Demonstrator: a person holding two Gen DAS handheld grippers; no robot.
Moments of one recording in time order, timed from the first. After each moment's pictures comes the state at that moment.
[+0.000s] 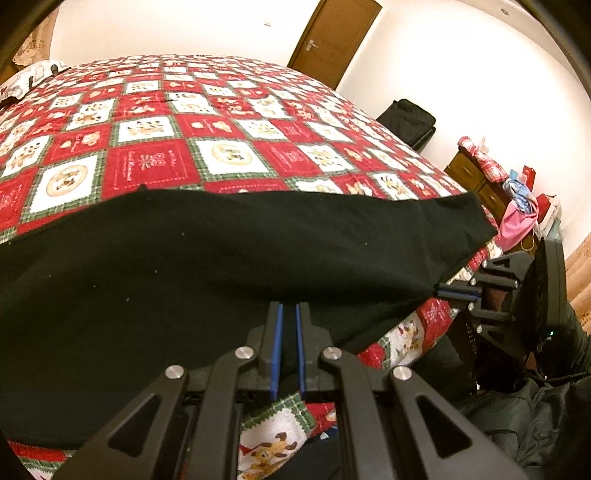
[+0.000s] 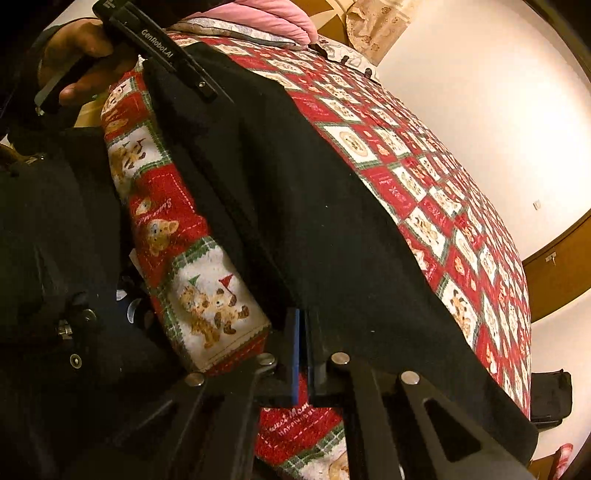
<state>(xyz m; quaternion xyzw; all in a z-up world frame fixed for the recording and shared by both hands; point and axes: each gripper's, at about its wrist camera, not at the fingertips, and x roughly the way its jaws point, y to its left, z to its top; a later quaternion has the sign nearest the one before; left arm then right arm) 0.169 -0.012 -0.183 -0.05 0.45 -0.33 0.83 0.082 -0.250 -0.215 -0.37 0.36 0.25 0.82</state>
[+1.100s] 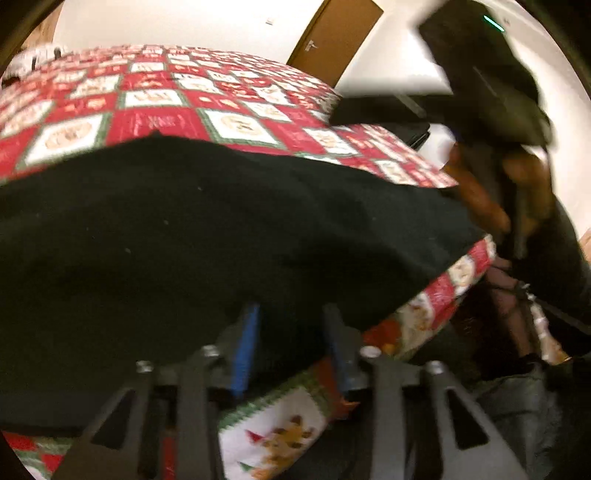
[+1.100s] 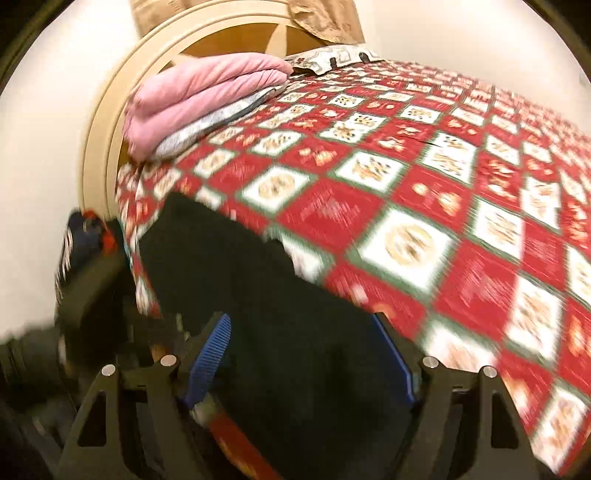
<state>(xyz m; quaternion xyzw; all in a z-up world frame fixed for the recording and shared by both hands) 0.160 0.005 -0.218 -0.09 0.45 -0.35 0.82 0.275 -0.151 -0.164 -0.04 0.47 0.38 0.79</state>
